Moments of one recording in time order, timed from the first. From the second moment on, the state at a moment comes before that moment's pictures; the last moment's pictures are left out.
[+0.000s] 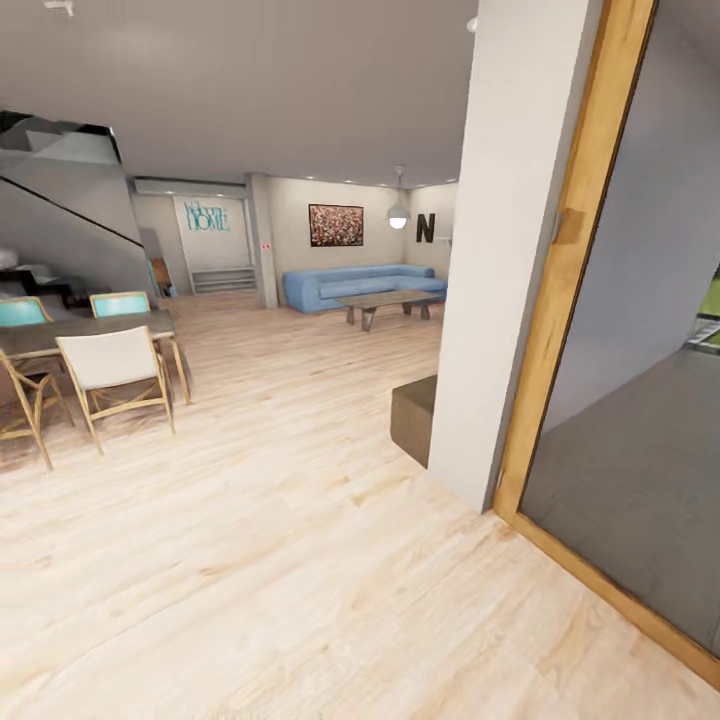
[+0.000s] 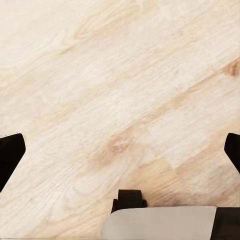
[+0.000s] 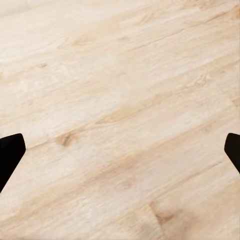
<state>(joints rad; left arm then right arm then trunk) 0.00 0.04 0.01 -0.36 0.01 -0.24 0.00 -0.01 0.06 0.01 -0.45 0.17 -0.44 -0.06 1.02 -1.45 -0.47</state>
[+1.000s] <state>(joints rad) 0.00 0.04 0.01 -0.36 0.01 -0.24 0.00 -0.01 0.07 0.01 -0.45 0.17 -0.44 -0.06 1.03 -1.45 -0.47</state>
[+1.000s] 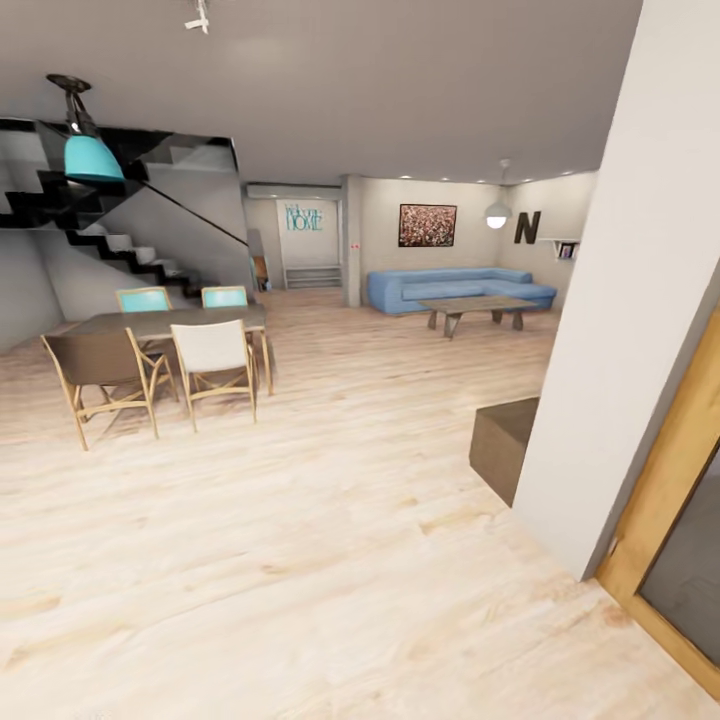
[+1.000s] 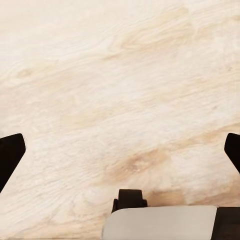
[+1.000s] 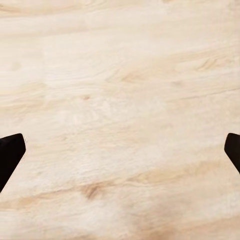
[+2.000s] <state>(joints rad) 0.00 0.04 0.00 -0.36 0.01 -0.24 0.00 -0.01 0.07 0.01 -0.45 0.17 -0.44 -0.06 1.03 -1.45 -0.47</state>
